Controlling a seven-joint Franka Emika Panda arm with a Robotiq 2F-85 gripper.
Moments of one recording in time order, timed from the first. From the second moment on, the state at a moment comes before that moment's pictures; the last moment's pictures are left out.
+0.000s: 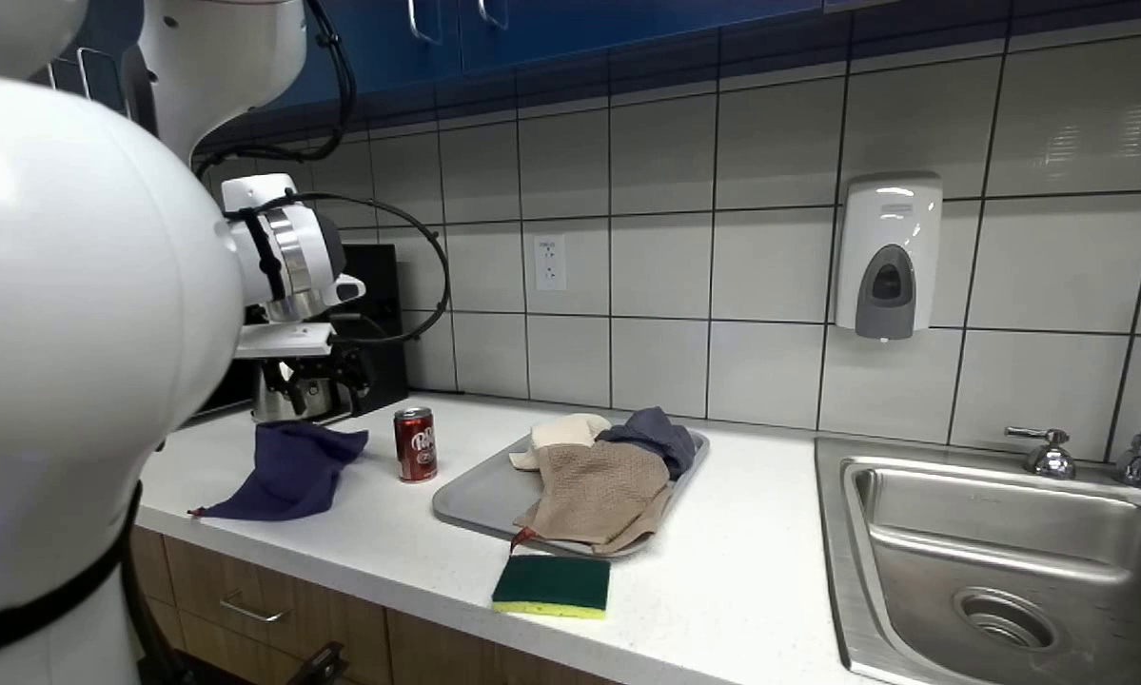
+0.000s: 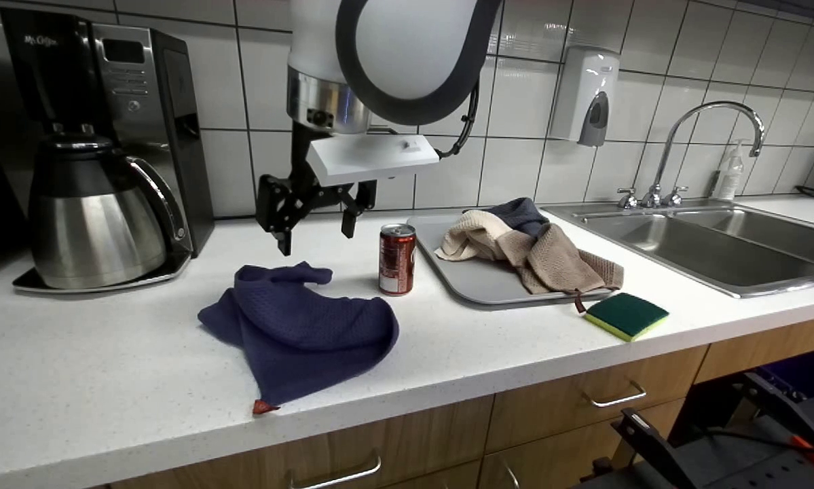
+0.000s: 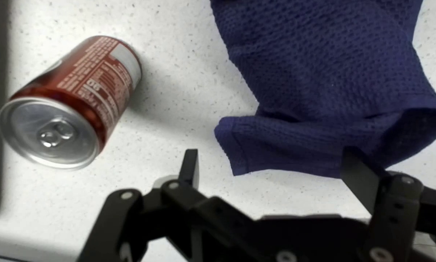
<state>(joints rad) 0.29 0.31 0.34 -2.23 -0.53 2.77 0.59</state>
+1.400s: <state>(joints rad) 0.23 -0.07 0.23 -2.49 -0.42 2.82 0.57</state>
